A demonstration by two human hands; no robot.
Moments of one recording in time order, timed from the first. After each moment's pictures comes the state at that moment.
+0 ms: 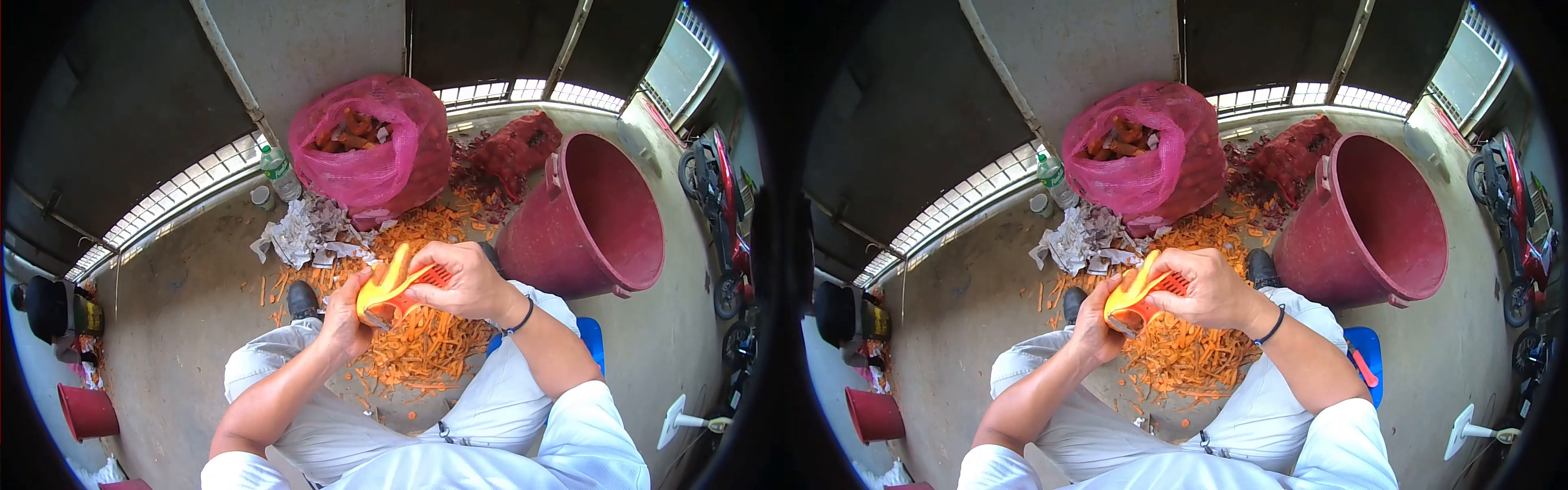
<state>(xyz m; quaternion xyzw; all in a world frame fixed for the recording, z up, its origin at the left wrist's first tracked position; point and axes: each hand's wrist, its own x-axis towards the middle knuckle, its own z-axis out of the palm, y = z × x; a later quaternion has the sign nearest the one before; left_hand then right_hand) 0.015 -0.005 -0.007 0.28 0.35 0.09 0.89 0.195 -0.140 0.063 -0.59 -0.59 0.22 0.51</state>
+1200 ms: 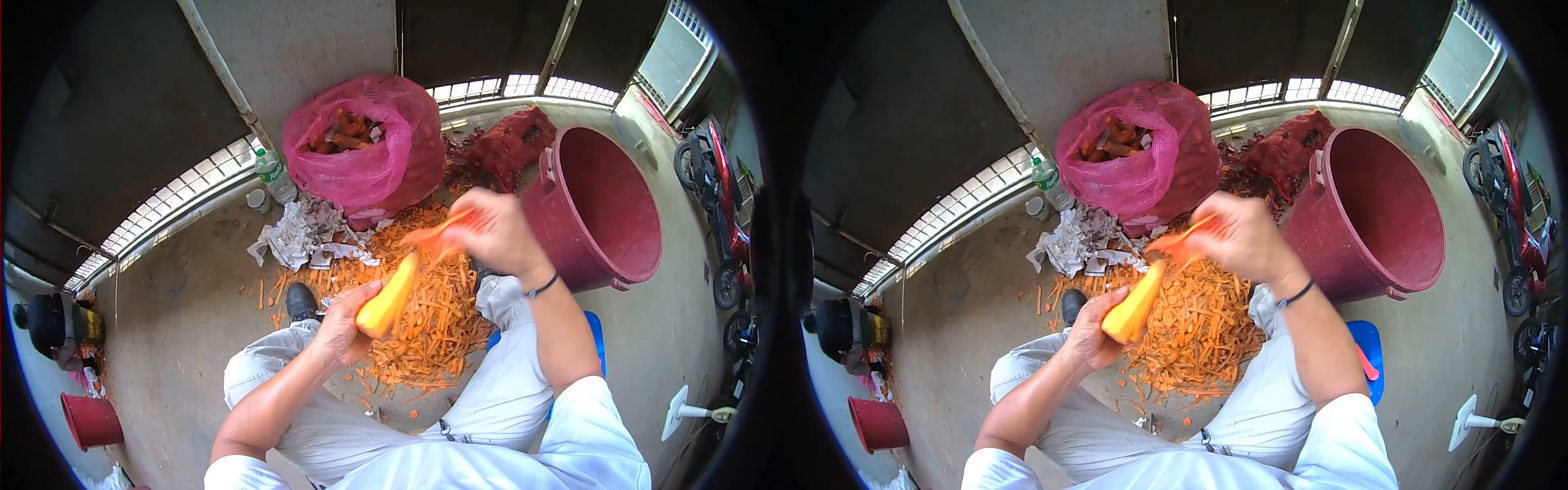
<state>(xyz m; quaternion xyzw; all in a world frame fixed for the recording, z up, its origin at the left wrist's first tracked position) 0.000 -0.005 0.001 0.30 0.28 0.01 0.91 0.254 -0.151 0.064 -0.69 -0.48 0.18 0.52</state>
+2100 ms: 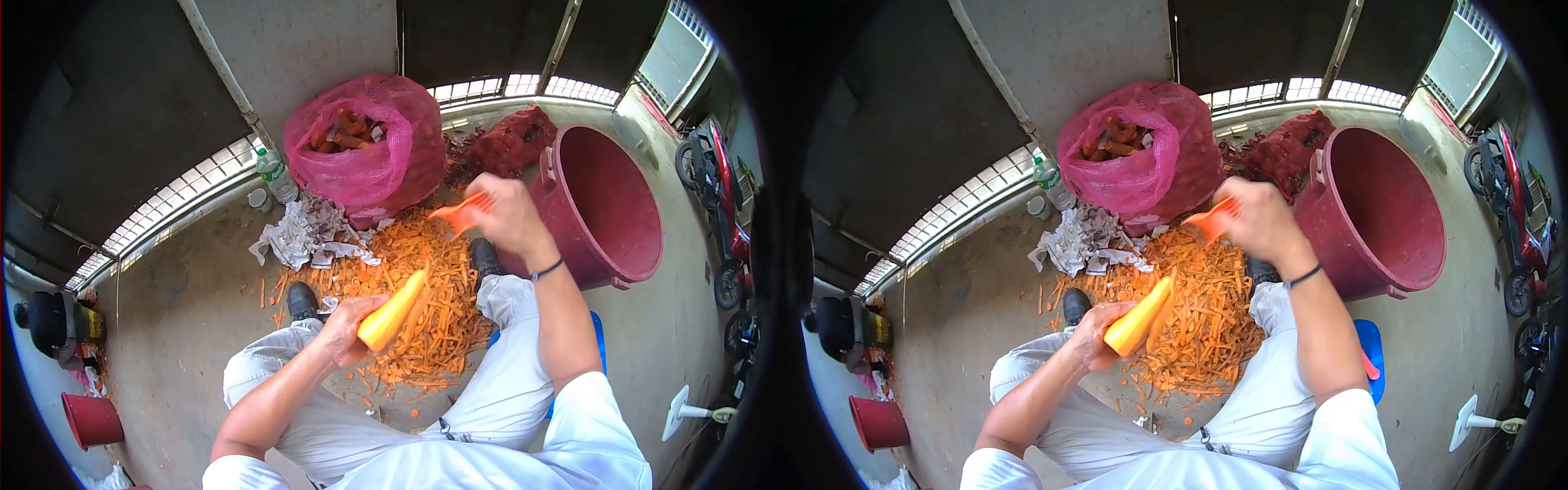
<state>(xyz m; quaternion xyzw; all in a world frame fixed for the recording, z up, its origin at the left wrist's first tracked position) -0.008 -0.005 -0.009 0.32 0.27 -0.09 0.90 0.288 -0.150 0.061 -0.77 -0.53 0.00 0.35</state>
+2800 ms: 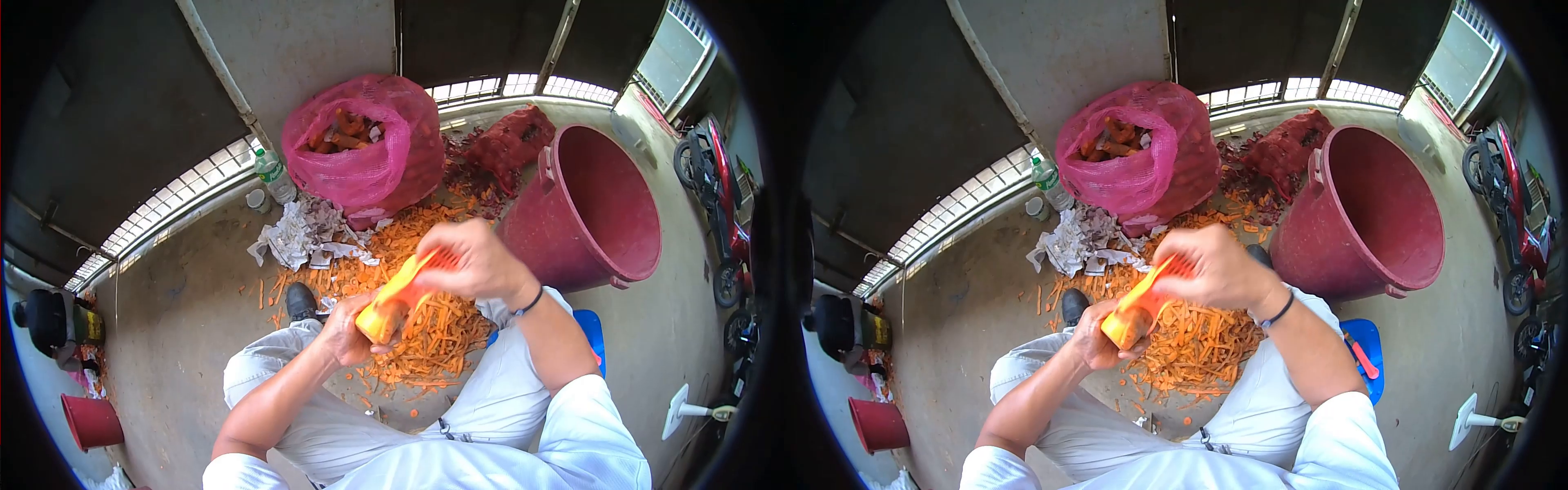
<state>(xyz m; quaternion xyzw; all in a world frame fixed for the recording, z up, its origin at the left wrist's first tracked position) -0.004 -0.001 -0.016 0.19 0.23 -0.12 0.95 0.218 -0.147 0.071 -0.60 -0.57 0.27 0.50</state>
